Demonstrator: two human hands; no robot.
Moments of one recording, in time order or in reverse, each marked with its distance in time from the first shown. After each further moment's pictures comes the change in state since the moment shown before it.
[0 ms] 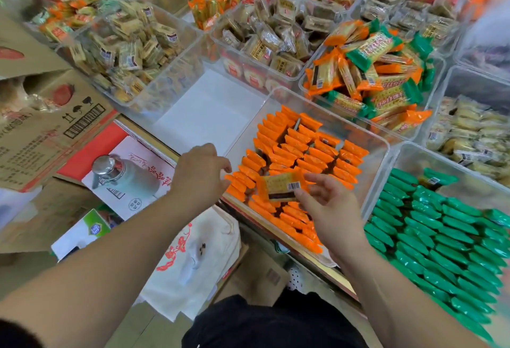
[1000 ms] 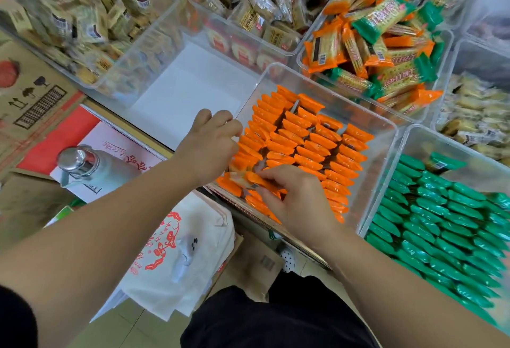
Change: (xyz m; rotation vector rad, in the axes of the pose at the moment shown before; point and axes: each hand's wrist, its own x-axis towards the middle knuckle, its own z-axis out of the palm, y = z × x) left_hand 0.062 -0.018 0.031 0.314 0.109 0.543; right_hand 0.030 0.020 0.049 -0.493 -0.146 -0.620
